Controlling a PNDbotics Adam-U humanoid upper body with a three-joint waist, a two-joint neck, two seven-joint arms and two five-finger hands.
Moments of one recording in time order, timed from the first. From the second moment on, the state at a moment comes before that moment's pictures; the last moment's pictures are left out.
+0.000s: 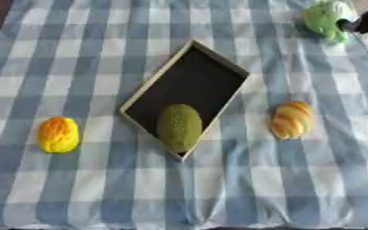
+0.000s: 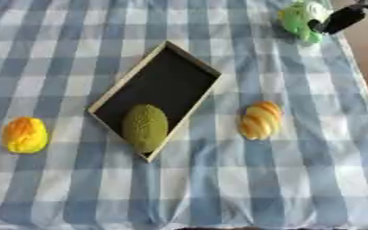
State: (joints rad) left arm -0.75 0.76 -0.02 -1.19 0.18 -0.08 0.18; right arm -0.94 -0.75 0.01 -0.89 0.91 -0.16 0.44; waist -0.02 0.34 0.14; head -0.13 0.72
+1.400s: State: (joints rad) left arm -0.74 0.77 -0.01 -1.24 0.20 -0.08 0.20; right arm -0.97 -0.72 -0.02 -0.84 1.03 -0.05 0.32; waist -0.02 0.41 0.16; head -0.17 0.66
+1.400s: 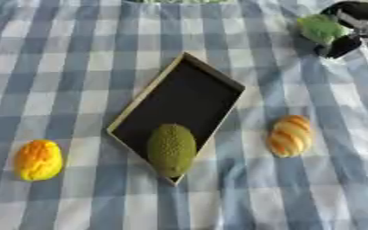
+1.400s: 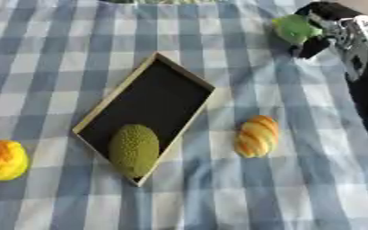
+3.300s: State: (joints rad) left arm -0.74 0.77 -0.03 -1.25 0.20 -0.07 0.17; right arm -0.66 -0.95 0.27 -1.97 0.57 -0.06 0.27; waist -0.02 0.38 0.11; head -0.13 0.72
